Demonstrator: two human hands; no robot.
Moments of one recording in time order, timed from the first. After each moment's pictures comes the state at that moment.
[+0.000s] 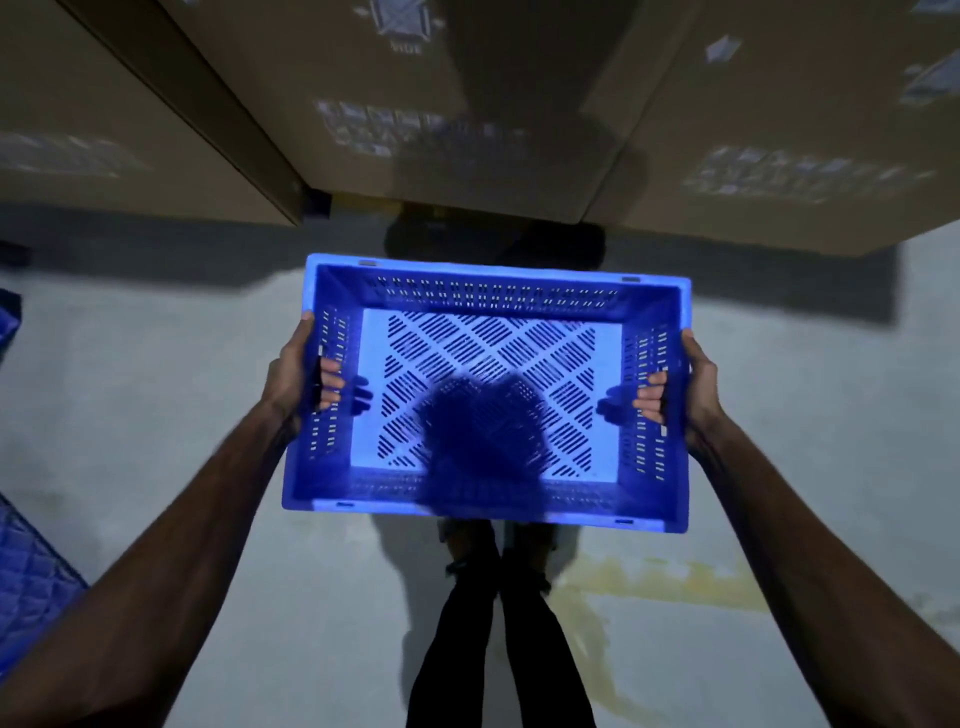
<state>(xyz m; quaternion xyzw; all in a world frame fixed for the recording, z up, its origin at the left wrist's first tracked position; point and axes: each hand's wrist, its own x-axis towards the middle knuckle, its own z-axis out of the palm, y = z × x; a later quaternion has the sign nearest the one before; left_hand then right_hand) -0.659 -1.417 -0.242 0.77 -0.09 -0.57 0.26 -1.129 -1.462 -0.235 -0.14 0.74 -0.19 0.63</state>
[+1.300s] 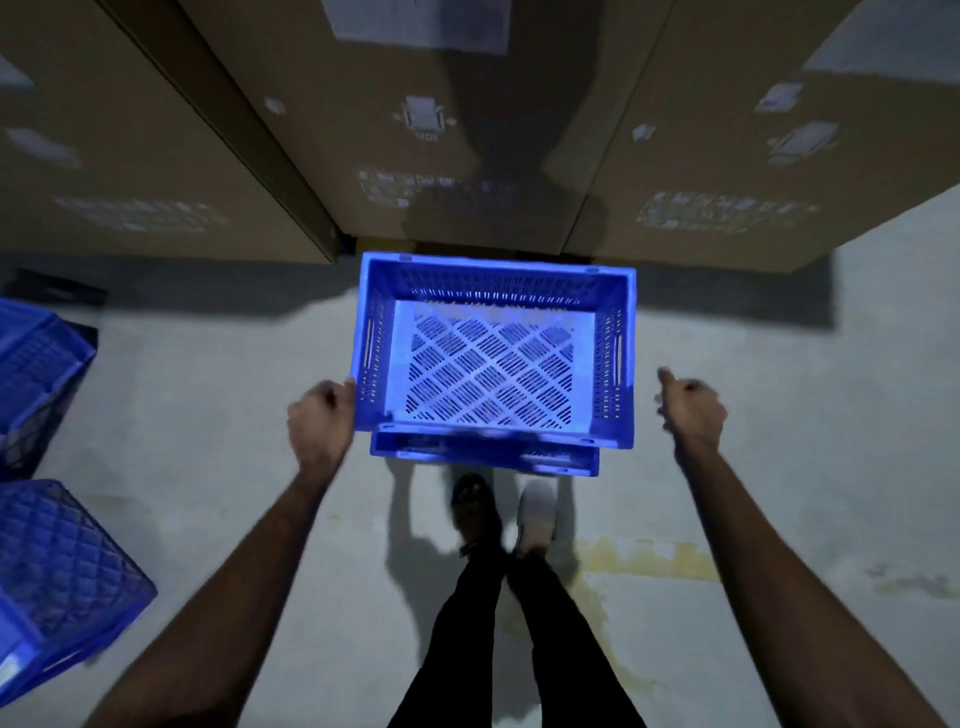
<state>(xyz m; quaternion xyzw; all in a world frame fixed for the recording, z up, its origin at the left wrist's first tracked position) -0.682 -1.313 -0.122 0.88 -0.37 -0.26 0.16 -1.161 -1.382 -0.151 -0.25 0.88 -0.15 0.37</state>
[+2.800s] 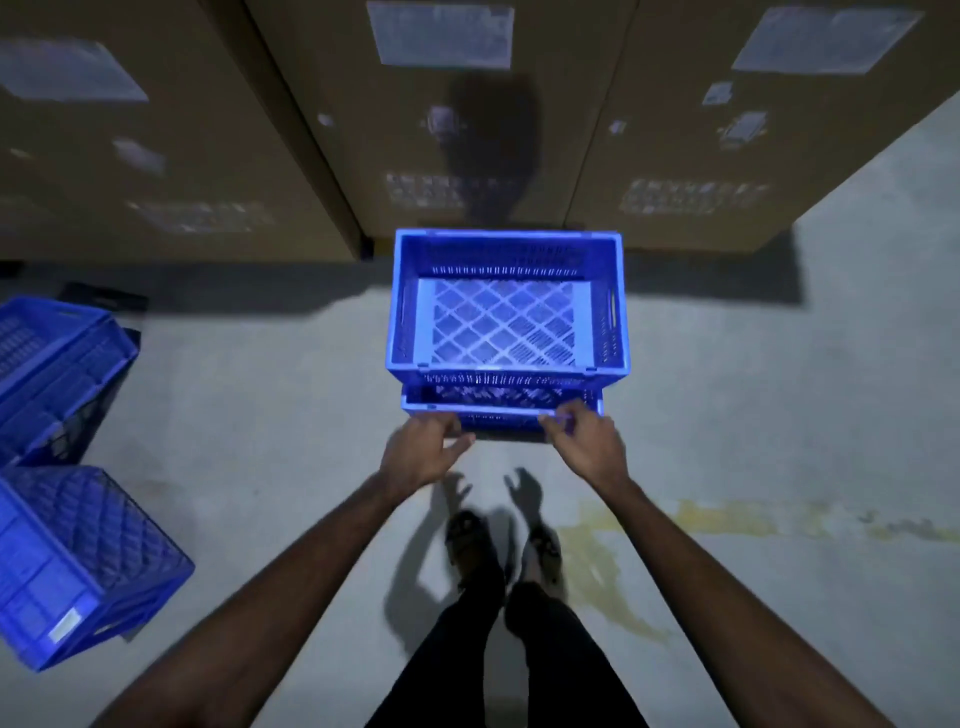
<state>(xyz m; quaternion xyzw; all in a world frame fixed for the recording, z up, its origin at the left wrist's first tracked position) -0.747 -1.155 -0.046 0.67 -0.66 -0.35 -0.02 -1.007 -1.170 -0.038 -0.55 0.74 -0.04 0.38</state>
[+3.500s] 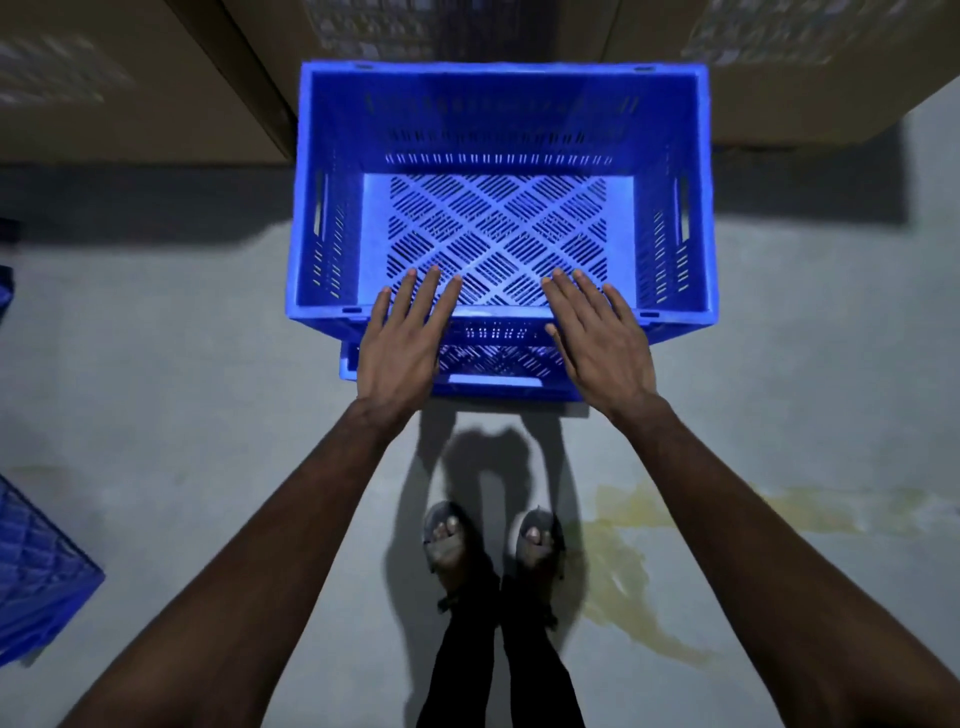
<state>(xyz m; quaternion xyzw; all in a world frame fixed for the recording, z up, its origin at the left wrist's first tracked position) -0.769 -1.259 -0.294 0.62 -0.78 -0.02 0.02 -1.038 -1.278 -0.294 -0.84 0.54 -0.04 0.00</state>
